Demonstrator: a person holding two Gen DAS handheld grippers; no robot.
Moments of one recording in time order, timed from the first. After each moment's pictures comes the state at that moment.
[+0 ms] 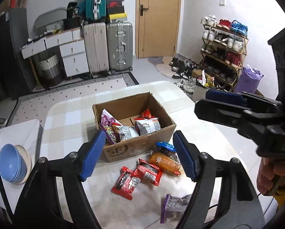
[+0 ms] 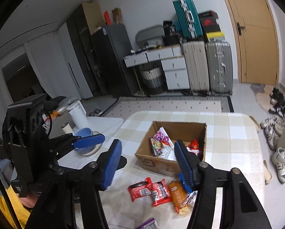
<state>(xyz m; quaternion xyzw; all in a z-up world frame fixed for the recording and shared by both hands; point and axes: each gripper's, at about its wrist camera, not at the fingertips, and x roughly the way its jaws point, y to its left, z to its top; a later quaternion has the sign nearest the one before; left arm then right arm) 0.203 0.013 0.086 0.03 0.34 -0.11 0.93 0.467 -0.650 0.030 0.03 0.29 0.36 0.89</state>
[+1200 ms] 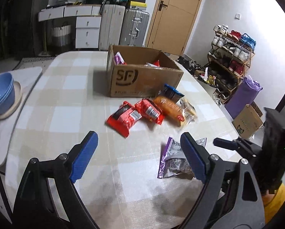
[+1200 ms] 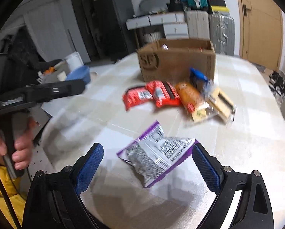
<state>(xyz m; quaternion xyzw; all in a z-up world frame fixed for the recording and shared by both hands) 0.067 0.072 -0.048 -0.08 0.38 -0.09 0.92 0.348 -0.661 -0.181 -0.04 0.39 0.34 0.85</state>
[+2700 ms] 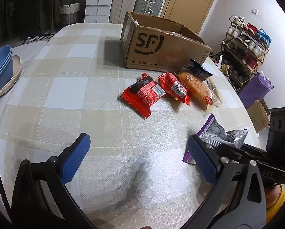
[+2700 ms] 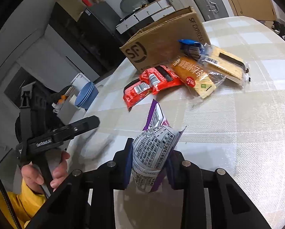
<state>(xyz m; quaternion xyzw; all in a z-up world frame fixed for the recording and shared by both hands) 0.108 0.079 -0.117 -0.10 0.44 -0.06 0.89 0.384 -0.679 -0.215 0.14 0.45 0.38 0.80</state>
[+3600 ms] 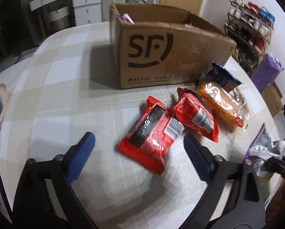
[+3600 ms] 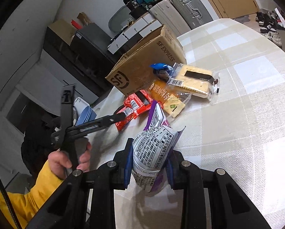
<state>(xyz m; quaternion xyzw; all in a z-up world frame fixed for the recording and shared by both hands) 0.224 0.060 -0.141 -0.02 0.48 -0.06 0.87 0.395 -0.742 -0.209 0.22 0.42 0.35 0.81</state>
